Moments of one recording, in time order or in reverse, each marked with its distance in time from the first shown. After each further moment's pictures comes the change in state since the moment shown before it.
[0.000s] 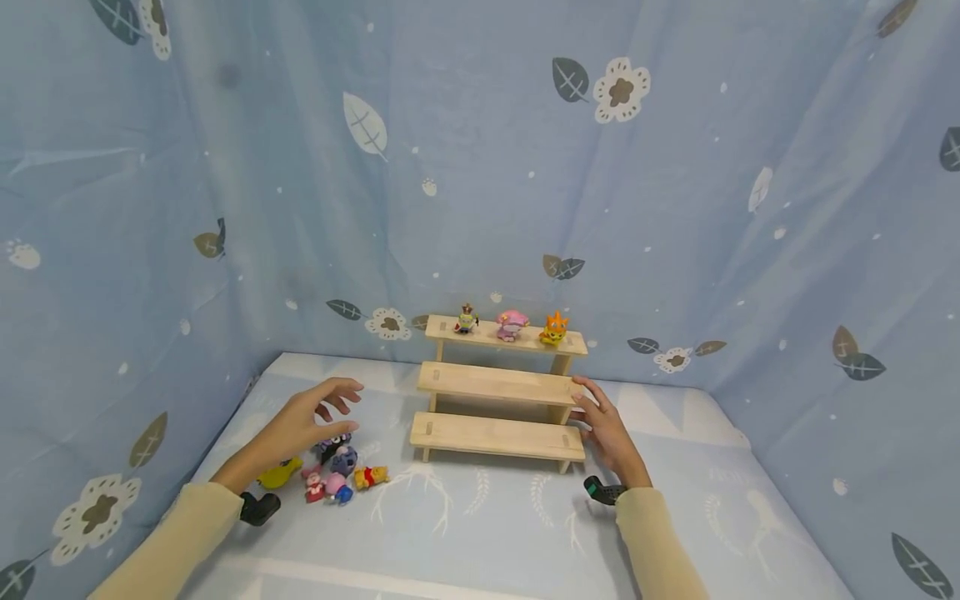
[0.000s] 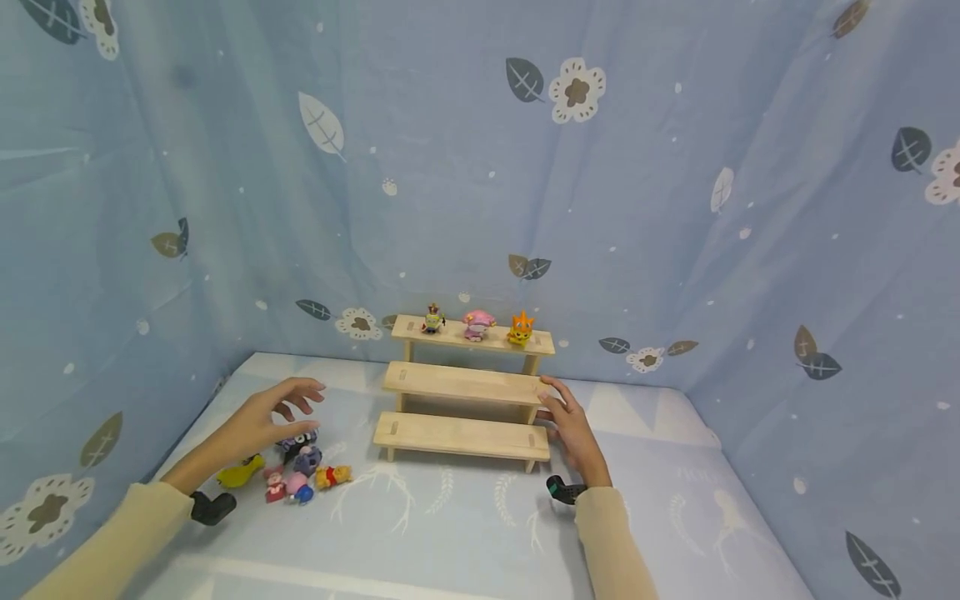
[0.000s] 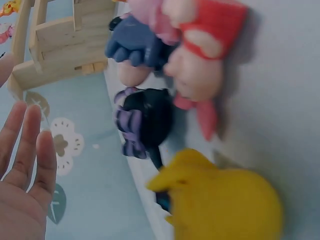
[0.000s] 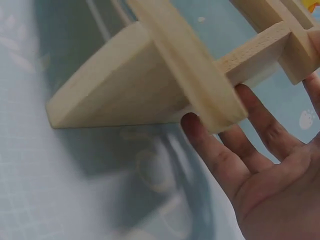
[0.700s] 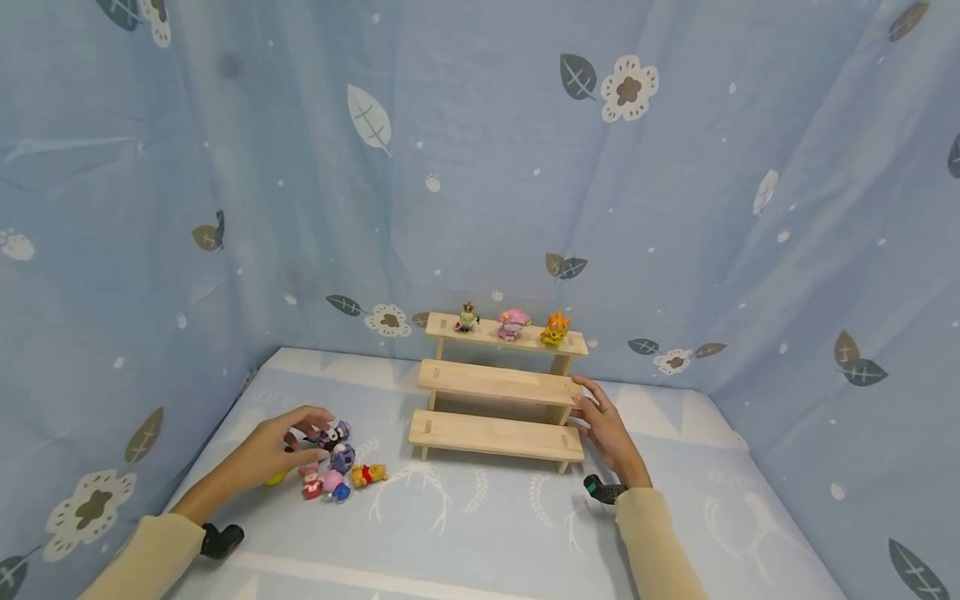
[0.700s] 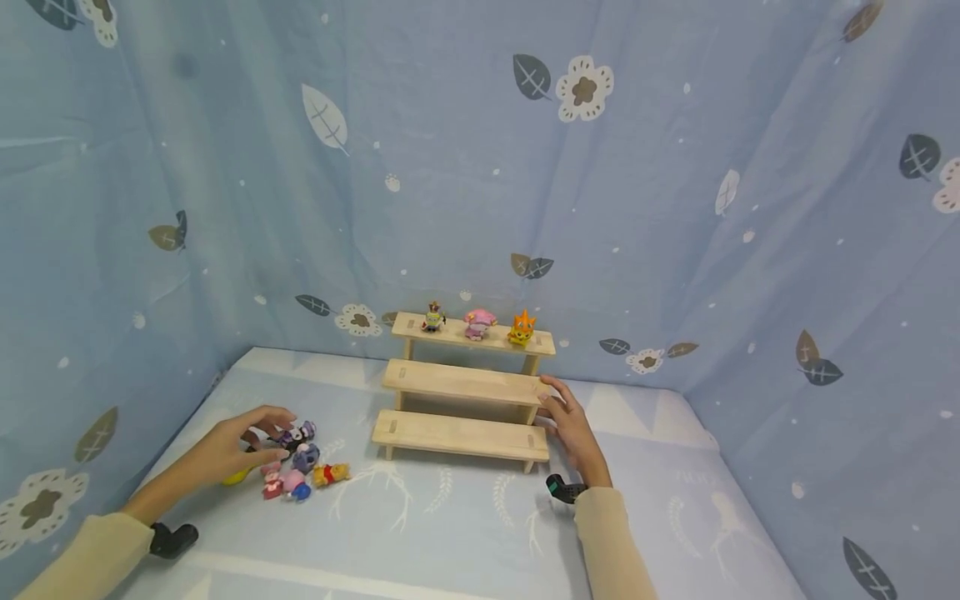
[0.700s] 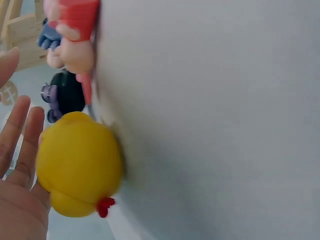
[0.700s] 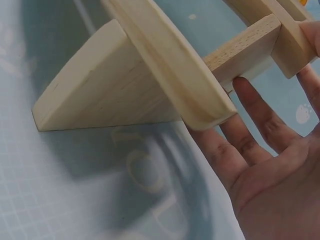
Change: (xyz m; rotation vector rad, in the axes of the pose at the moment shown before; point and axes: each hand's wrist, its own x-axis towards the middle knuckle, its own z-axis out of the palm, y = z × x) left_hand -0.046 -0.034 -0.002 -0.001 0.007 -0.012; right_hand 0.006 0.001 -0.005 0.026 -0.022 -0.005
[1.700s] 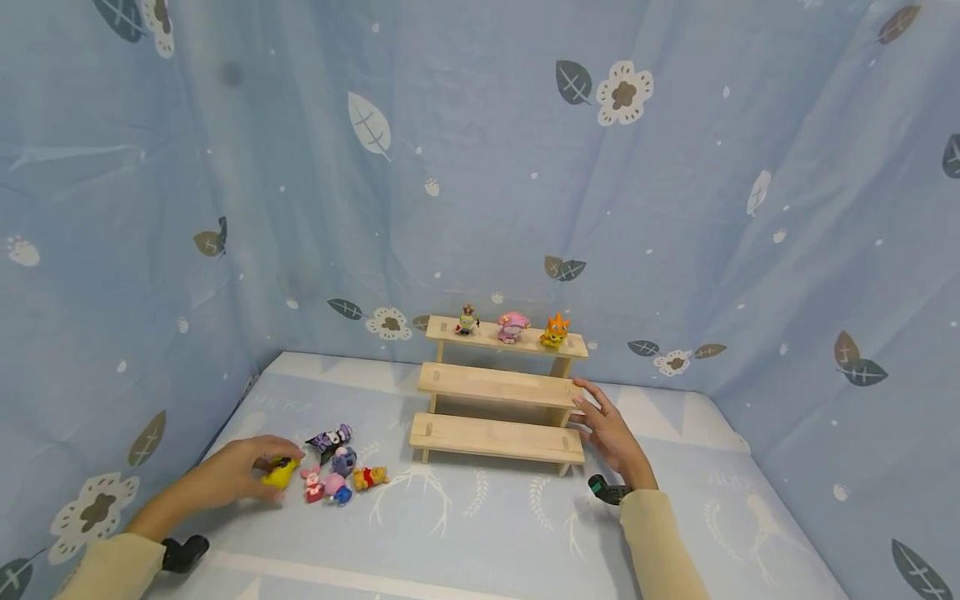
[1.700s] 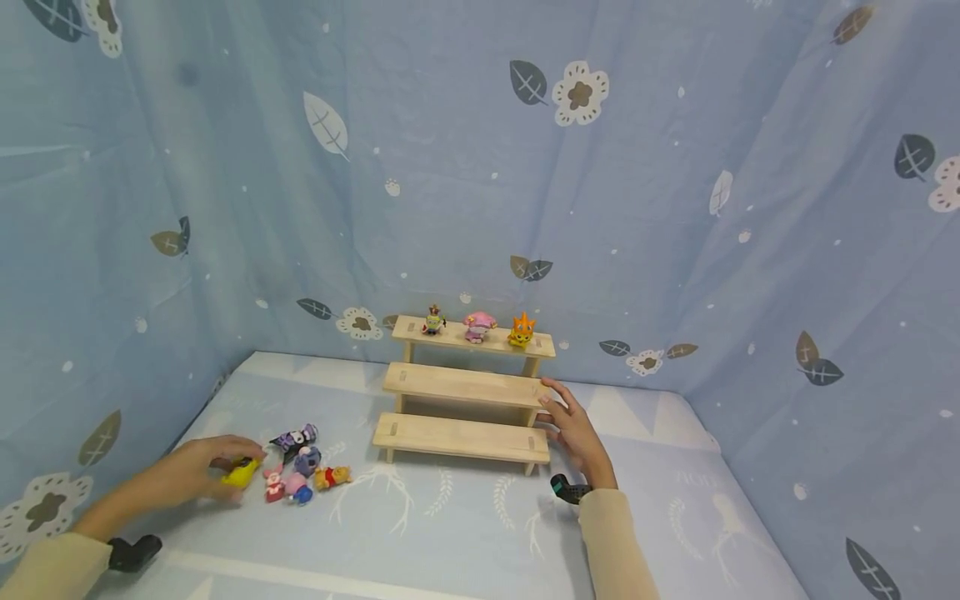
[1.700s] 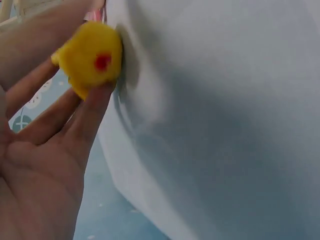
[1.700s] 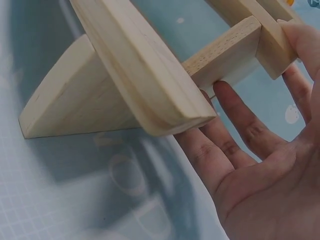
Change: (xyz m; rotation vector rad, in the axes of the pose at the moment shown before) left_hand -0.029 -0.007 -0.039 0.046 -0.311 -0.149; right_hand -0.006 -0.005 -0.002 0.038 -0.051 0.033
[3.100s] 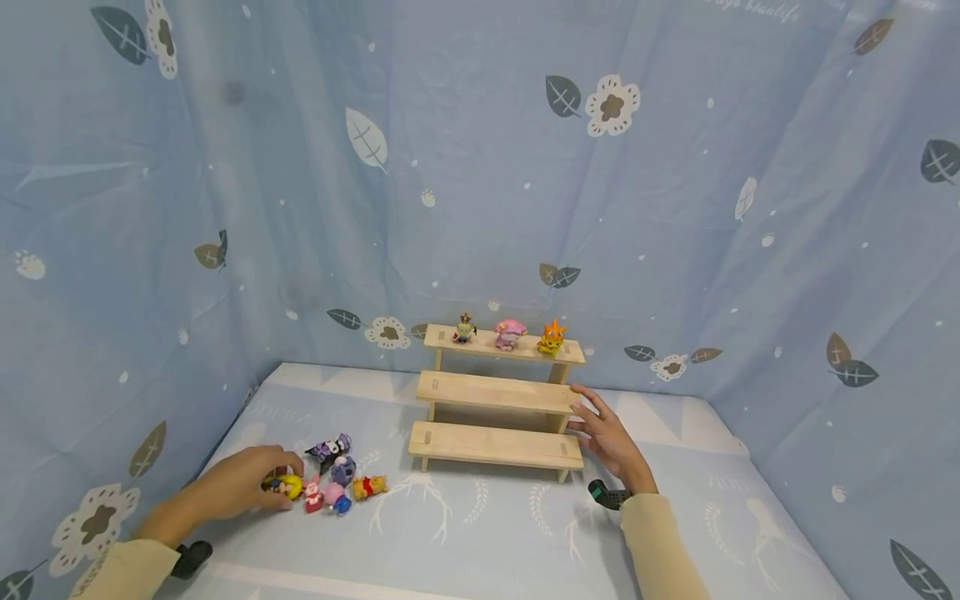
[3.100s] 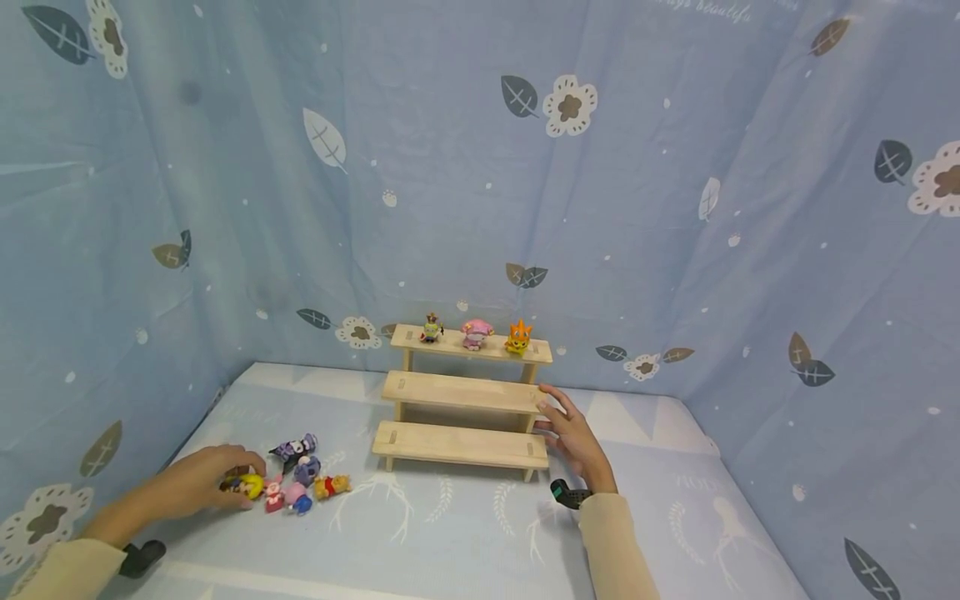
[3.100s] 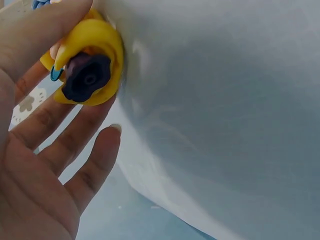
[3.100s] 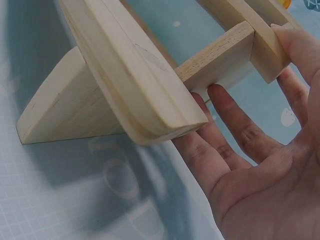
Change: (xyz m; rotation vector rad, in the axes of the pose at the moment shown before) left_hand 0.011 0.012 0.006 0.313 -0.034 -0.062; right_hand -0.002 -0.001 0.000 0.023 0.010 0.021
